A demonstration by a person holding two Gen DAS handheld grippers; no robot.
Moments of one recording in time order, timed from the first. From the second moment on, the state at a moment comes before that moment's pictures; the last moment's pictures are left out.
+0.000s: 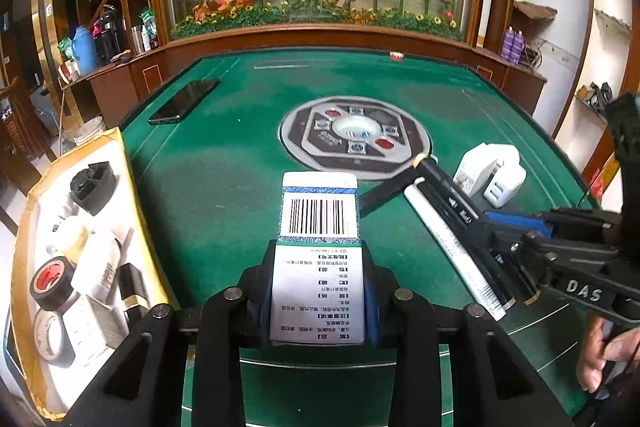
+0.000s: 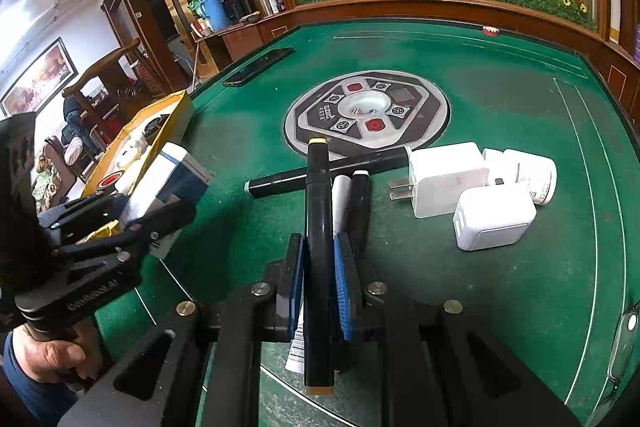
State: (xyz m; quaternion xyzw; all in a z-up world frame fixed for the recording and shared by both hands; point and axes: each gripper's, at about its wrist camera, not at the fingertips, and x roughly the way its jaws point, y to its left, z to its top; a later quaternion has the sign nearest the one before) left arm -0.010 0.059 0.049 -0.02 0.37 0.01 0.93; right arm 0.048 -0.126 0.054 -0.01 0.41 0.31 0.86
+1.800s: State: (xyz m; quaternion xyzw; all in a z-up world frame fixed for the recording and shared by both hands) left arm -0.006 0.351 0.034 -0.23 0.40 0.18 0.87; right arm 0.107 0.201 0.056 -0.05 0.50 0.39 0.77
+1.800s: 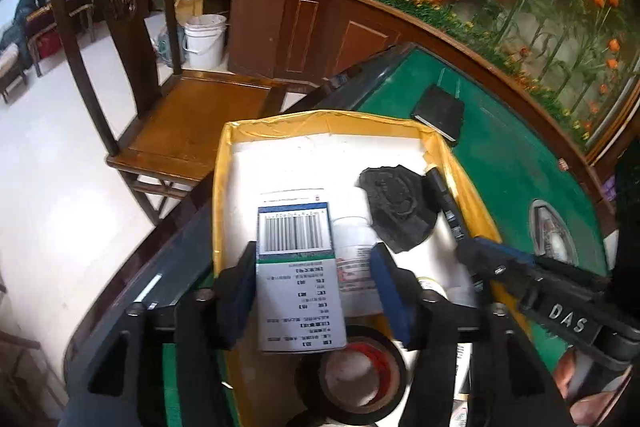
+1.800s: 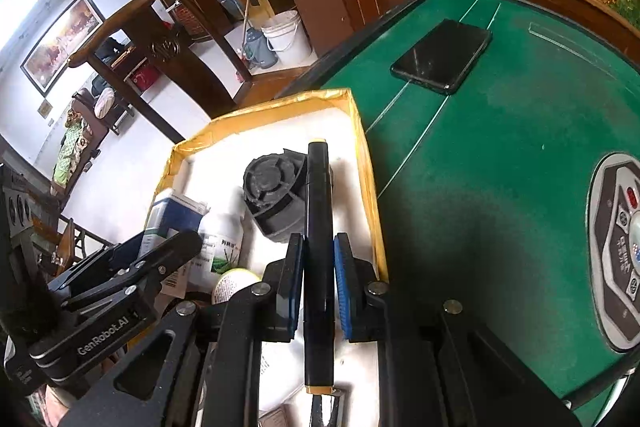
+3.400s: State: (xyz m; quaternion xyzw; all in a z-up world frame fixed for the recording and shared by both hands) left arm 0.110 0.005 0.033 0.09 0.47 -0.08 0.88; right arm 0.101 -0.179 0.050 0.22 0.48 0.28 0.81
